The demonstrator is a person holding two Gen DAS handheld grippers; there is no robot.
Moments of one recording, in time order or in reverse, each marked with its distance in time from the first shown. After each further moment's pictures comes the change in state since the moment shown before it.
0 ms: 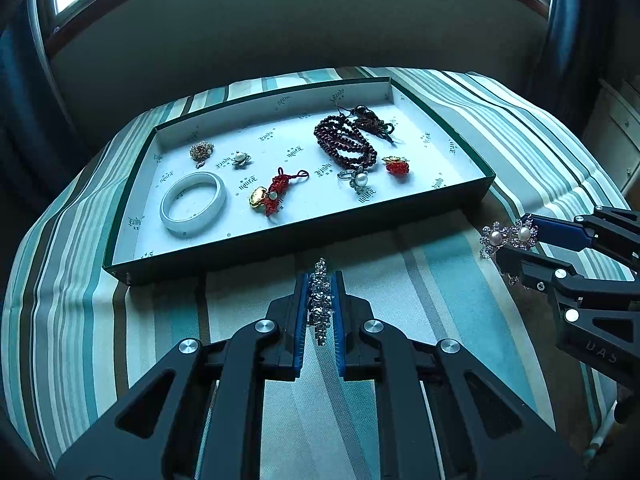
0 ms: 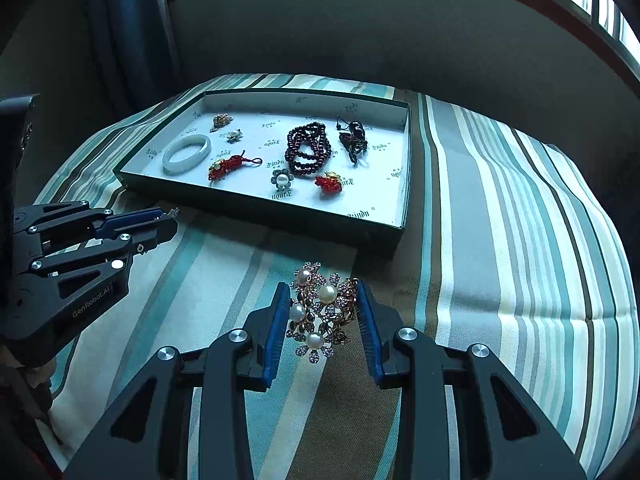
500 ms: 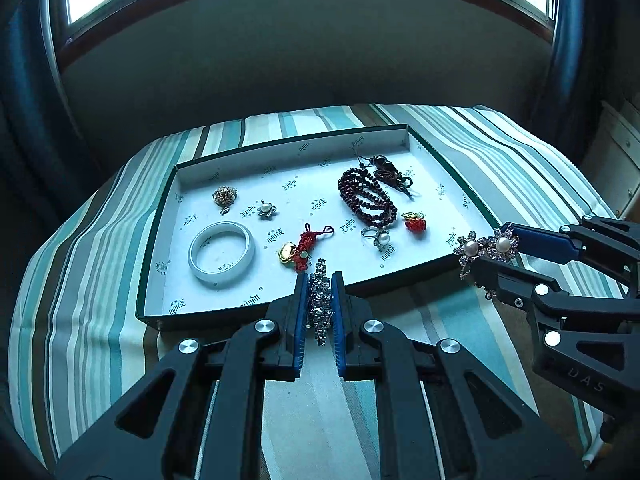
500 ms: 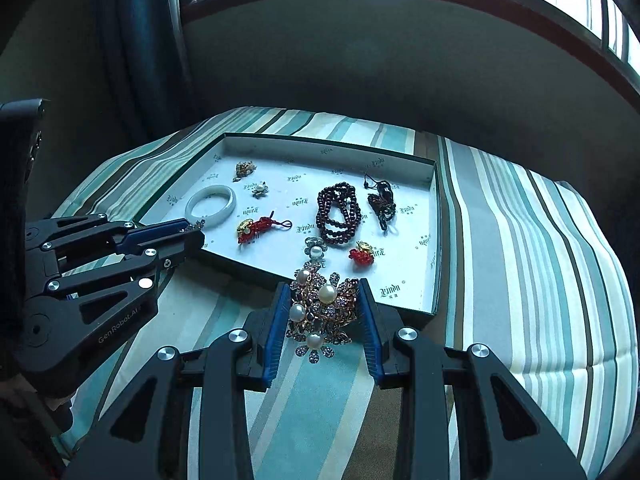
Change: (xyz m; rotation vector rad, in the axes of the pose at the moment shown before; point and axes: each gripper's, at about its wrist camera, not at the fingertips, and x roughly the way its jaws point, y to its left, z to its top) left arm -0.014 0.022 0.034 -0.025 -0.086 0.015; right arm -0.003 0.026 0.050 -0.021 -0.087 0.030
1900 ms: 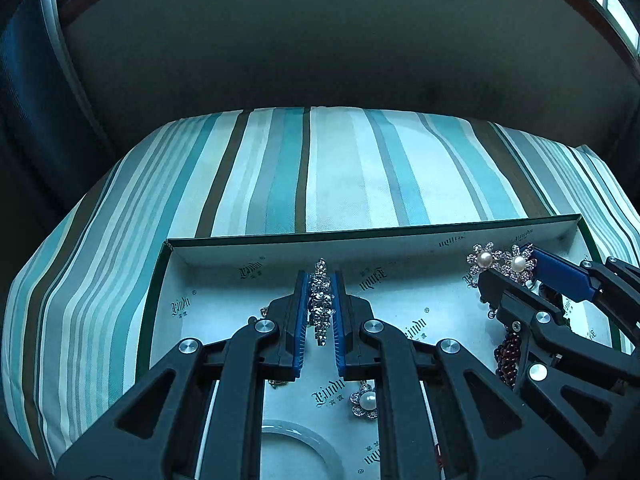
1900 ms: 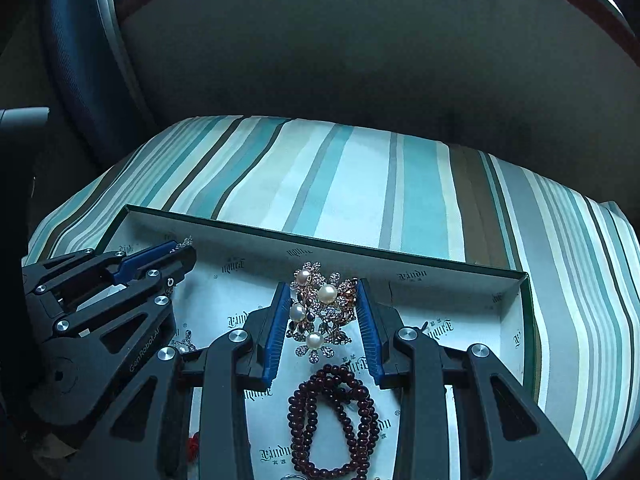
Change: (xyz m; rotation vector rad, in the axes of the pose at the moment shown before) left arm 0.165 0.087 0.113 -0.149 0.143 0.121; right arm 0.171 -0.011 0.125 0.091 0.104 -0.020
